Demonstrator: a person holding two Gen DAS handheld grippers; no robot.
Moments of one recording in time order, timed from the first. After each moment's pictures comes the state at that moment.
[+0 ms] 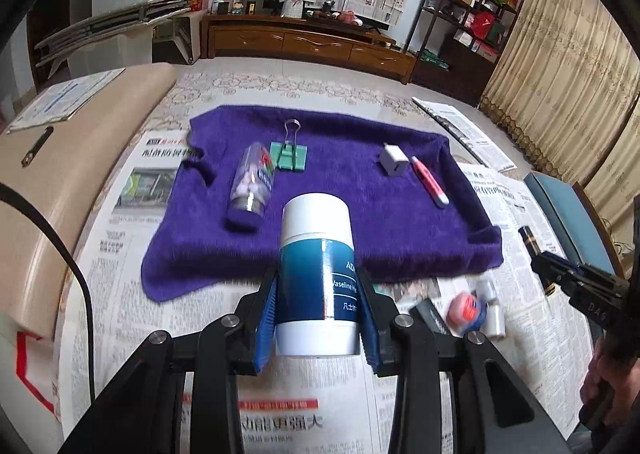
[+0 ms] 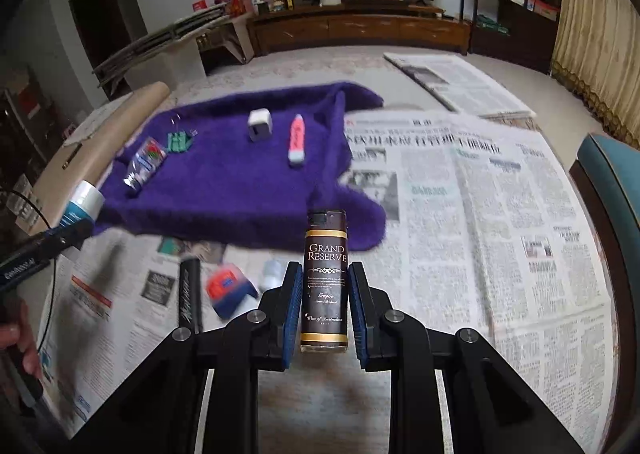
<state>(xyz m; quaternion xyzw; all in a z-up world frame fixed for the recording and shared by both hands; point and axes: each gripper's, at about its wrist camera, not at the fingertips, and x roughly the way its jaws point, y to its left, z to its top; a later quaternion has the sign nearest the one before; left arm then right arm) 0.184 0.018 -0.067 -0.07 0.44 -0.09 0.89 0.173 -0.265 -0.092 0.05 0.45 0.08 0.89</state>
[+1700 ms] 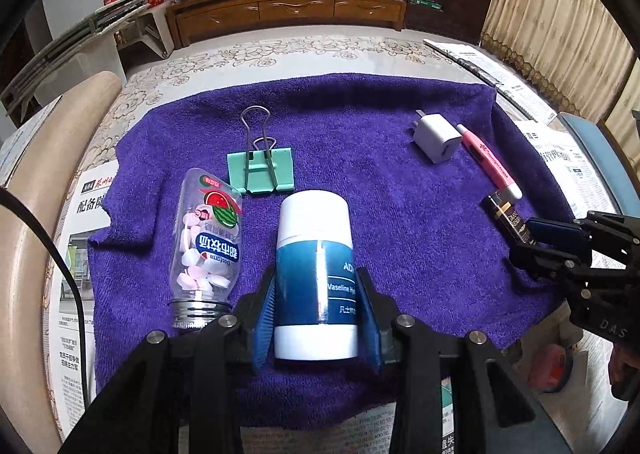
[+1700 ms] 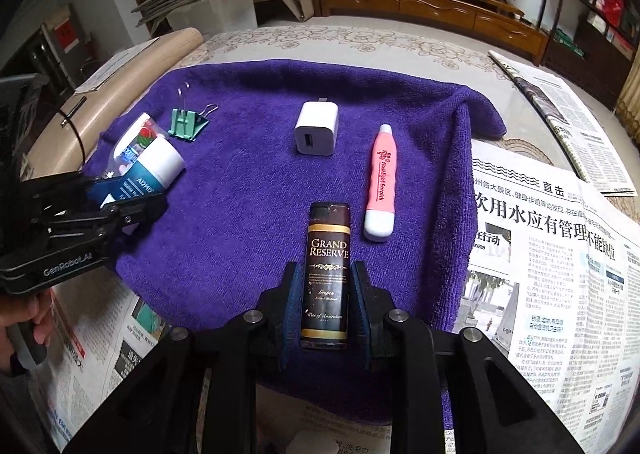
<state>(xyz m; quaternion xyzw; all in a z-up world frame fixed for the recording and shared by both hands) 0.289 -0.019 -0.125 0.03 0.50 -0.10 0.86 0.290 -0.196 -0.141 -0.02 0.50 0.19 0.85</state>
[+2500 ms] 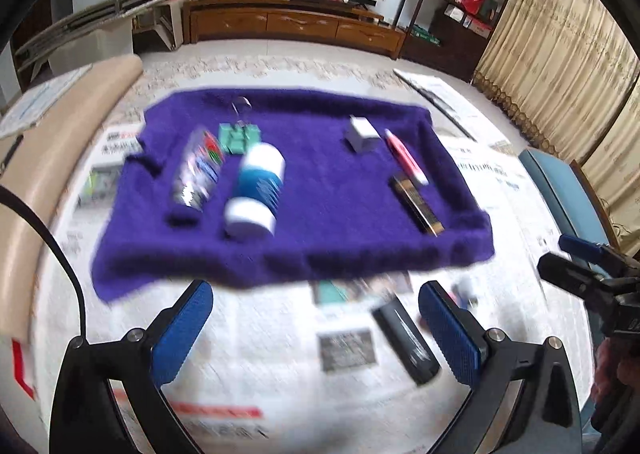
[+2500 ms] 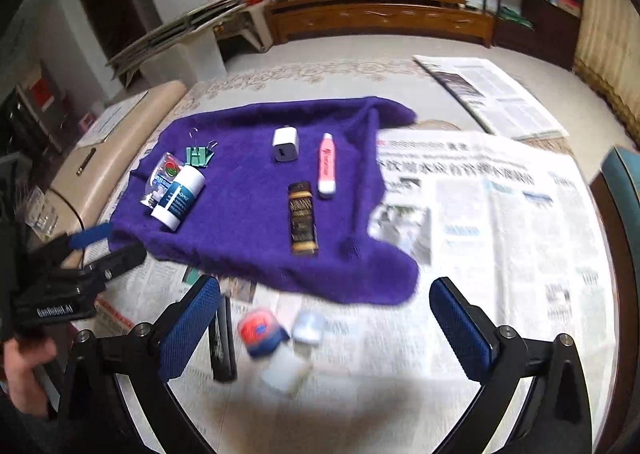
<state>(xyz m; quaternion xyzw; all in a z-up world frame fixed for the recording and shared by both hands) 0.192 -0.036 -0.084 -0.05 0.48 -0.10 0.87 0.199 -0.254 -0.073 0.06 0.48 0.11 0.87</state>
